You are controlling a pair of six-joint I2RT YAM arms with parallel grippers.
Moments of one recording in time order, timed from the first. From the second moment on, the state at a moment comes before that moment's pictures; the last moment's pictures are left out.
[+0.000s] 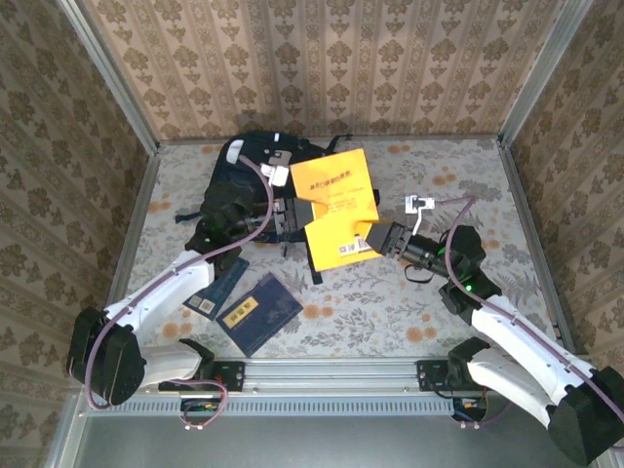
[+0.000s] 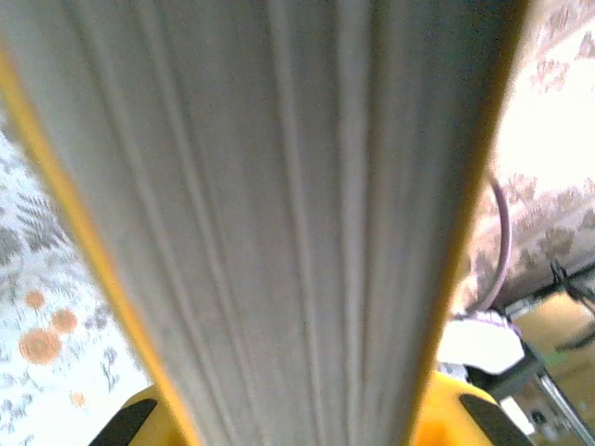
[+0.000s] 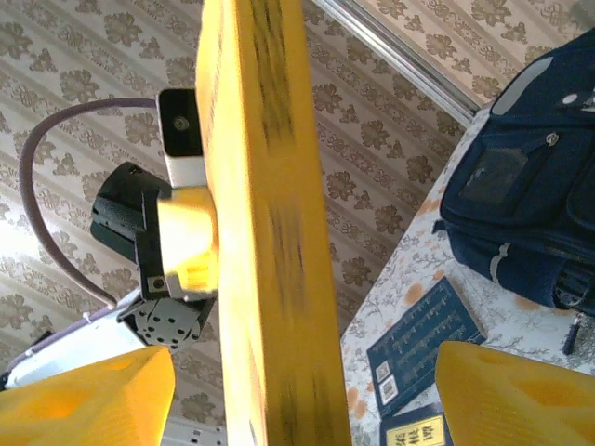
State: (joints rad) left arm -0.58 1.23 0.85 0.51 0.89 -0.96; right arm 0.47 0.86 0.51 0.47 -0.54 0.97
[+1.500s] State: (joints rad) left arm -0.65 1.40 0.86 0.87 0.56 -1.19; right arm 0.72 1.00 0.45 0.91 0.18 0.96
